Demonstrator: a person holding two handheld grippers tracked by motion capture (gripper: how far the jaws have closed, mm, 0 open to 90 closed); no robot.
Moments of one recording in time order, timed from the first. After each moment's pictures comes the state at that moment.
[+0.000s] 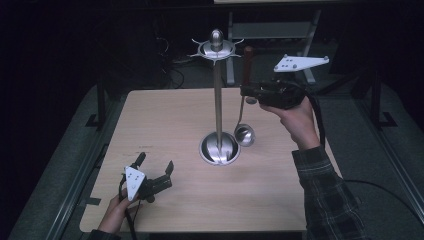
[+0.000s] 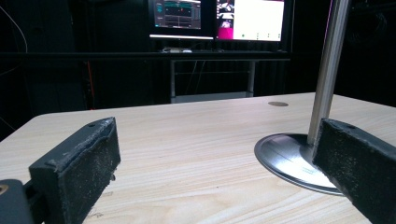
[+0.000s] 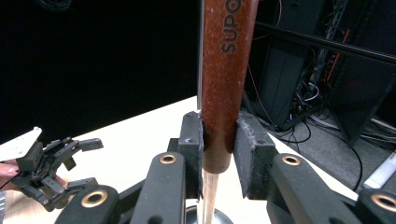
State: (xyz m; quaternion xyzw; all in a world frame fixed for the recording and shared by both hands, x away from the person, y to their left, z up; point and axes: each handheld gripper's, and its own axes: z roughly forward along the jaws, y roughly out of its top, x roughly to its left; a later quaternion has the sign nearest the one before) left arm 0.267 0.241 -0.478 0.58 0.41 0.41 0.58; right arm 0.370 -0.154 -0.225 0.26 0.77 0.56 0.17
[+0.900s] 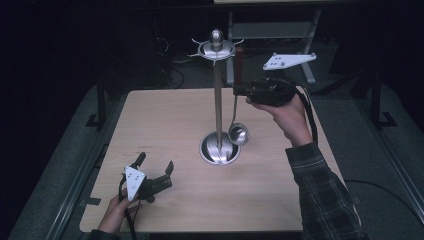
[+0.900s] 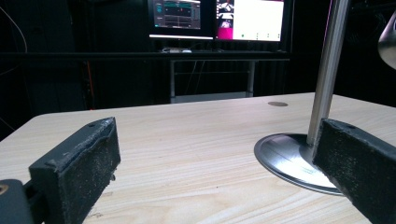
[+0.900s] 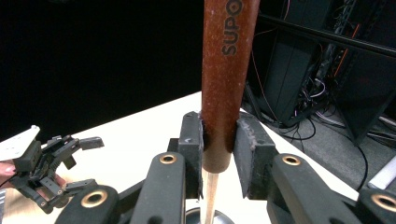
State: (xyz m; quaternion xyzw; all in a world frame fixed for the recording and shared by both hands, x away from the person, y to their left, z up) left arm 0.267 0.241 -0.478 0.58 0.41 0.41 0.58; right arm 0.380 -0.137 -0.225 0.25 0.78 0.55 0.16
